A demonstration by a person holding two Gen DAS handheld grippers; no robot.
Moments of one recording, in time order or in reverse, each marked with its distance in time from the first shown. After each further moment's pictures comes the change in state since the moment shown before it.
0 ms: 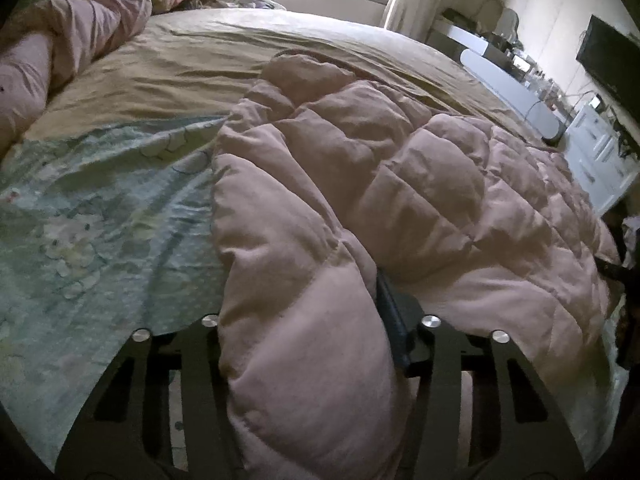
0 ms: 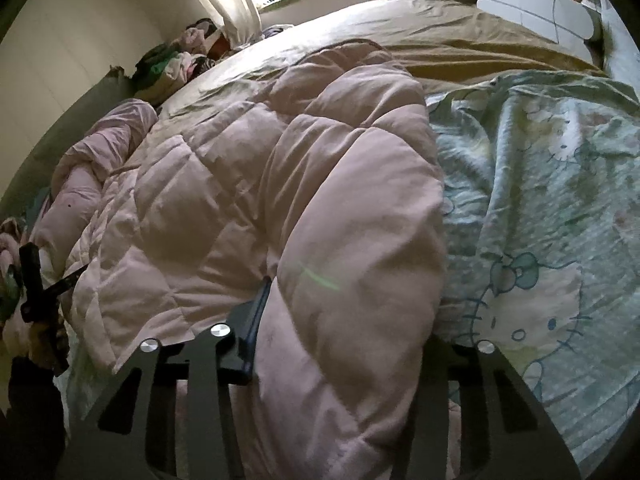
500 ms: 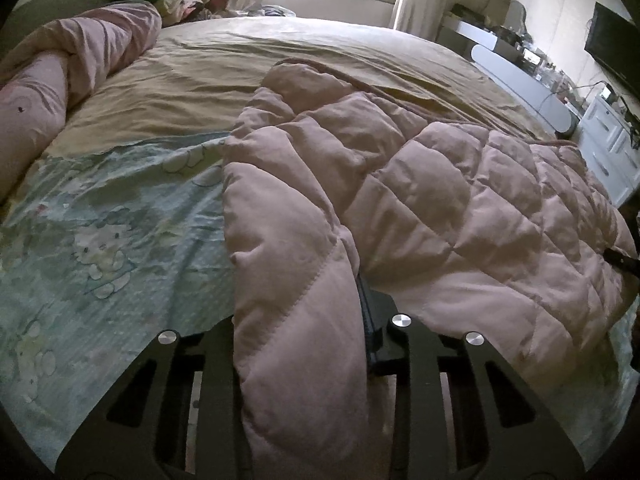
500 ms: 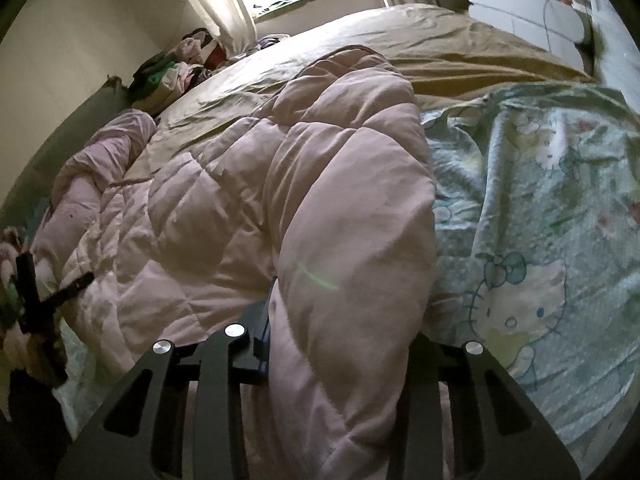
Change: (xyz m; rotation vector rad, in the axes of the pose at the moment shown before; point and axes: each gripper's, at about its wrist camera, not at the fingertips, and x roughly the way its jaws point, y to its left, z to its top) left arm -0.021 -0.012 0.006 0.017 -0.002 0.075; right arm -0.020 0.006 0.001 0.042 -0.021 -0.003
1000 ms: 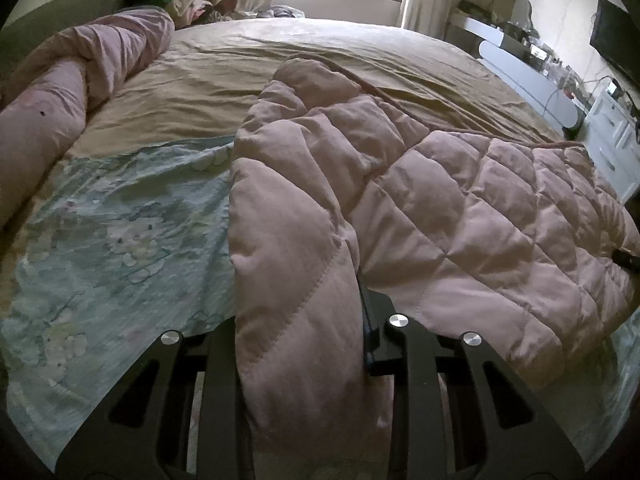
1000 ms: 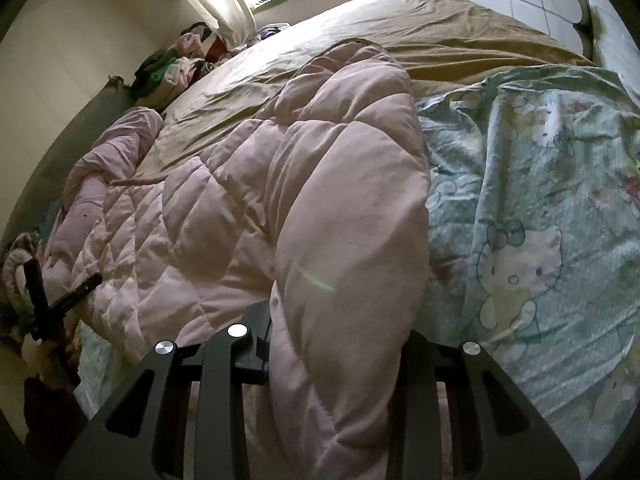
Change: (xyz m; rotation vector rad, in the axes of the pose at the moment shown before) left arm -0.038 0.000 -0.006 0.009 0.013 0.050; right arm -0.018 -0.002 0.006 0.029 0.059 0.038
